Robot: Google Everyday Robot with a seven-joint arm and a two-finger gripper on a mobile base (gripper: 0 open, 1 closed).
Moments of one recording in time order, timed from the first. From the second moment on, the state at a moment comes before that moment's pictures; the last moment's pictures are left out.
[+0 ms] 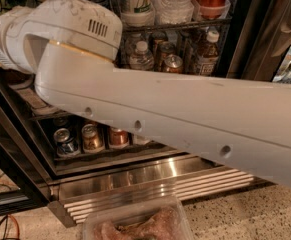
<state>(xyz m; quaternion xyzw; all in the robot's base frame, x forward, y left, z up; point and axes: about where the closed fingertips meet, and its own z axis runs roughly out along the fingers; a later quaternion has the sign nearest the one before) 0.530 0.264 1.051 -0.40 0.63 0.20 0.63</state>
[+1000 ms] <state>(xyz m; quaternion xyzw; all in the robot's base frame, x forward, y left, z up) 0.561 0.267 1.070 -0.39 0.62 0.16 0.66</state>
